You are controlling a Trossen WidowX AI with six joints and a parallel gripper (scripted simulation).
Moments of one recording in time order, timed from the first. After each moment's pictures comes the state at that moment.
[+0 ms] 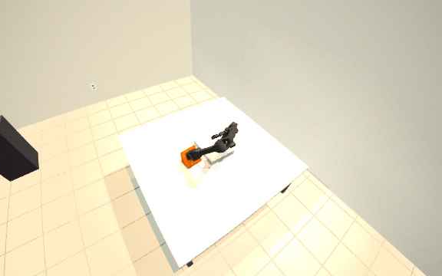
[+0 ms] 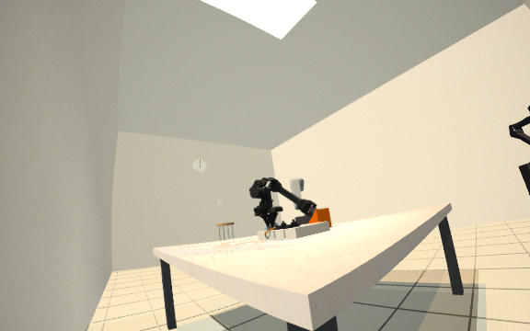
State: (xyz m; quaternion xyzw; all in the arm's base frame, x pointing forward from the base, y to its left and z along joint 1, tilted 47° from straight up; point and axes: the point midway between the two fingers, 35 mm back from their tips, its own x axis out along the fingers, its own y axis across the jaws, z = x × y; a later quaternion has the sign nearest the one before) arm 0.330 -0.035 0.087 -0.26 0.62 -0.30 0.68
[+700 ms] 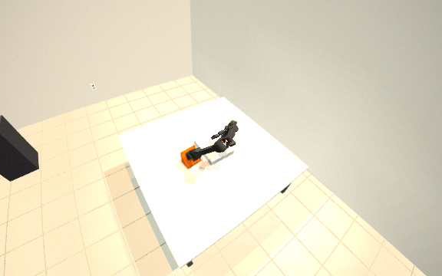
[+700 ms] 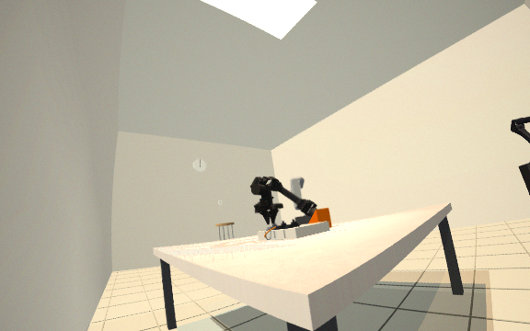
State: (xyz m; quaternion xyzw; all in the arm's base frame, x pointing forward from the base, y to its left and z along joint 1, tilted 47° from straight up) arm 0.324 -0.024 0.098 -0.26 0.62 -0.30 0.68
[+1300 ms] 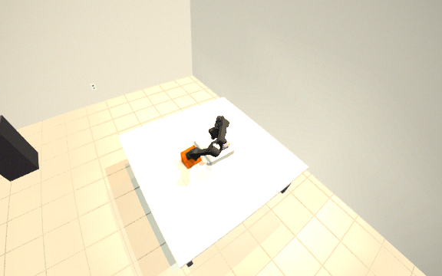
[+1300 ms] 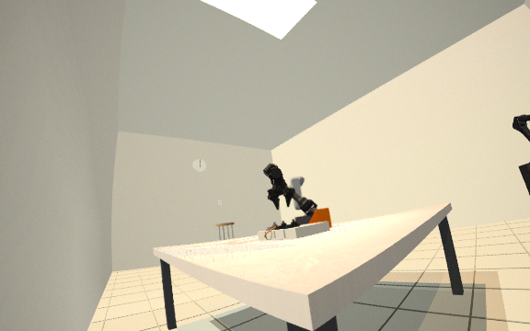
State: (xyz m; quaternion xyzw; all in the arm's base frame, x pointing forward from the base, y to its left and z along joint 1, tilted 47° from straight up) arm 0.221 0.036 0.138 -0.26 0.62 -0.29 0.68
